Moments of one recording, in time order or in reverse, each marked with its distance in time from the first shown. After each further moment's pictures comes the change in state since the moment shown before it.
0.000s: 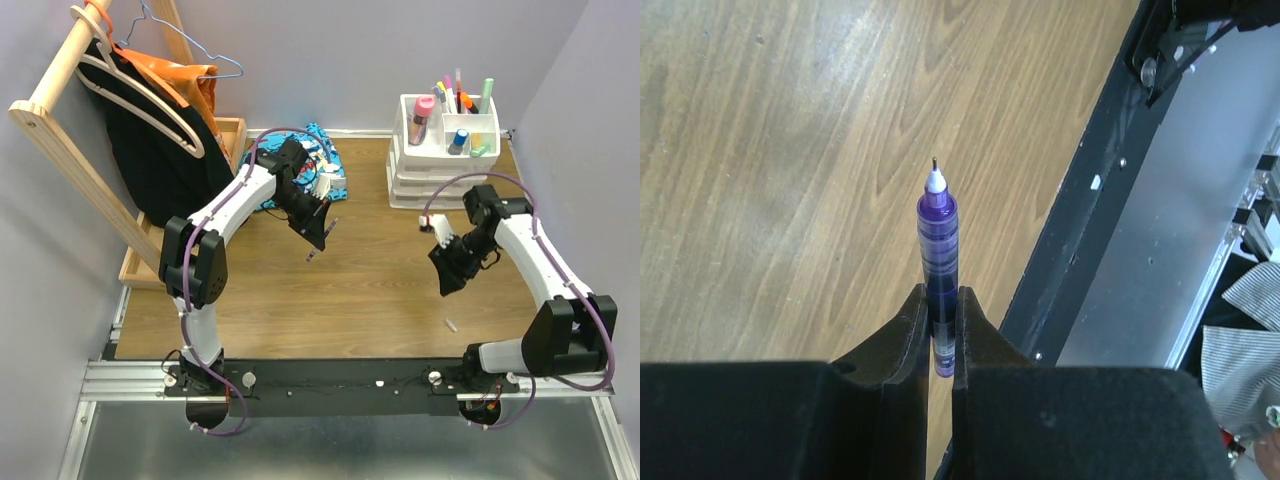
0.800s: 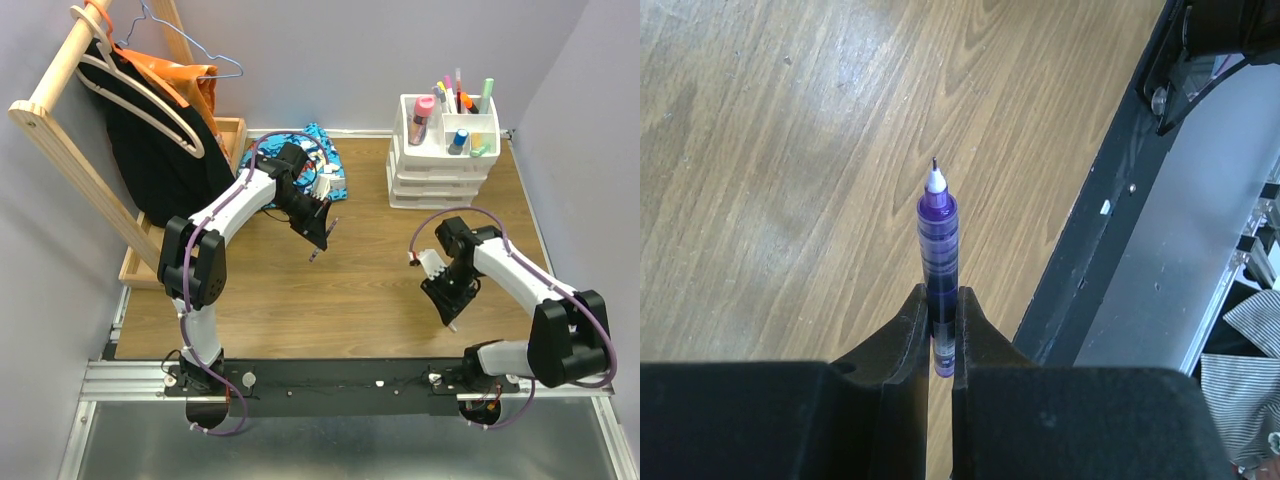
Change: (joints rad) left arm 0.000 -0.015 -0.071 0.128 -0.002 -0.071; right arm 0.180 -0.025 -0.309 0.141 0.272 0.298
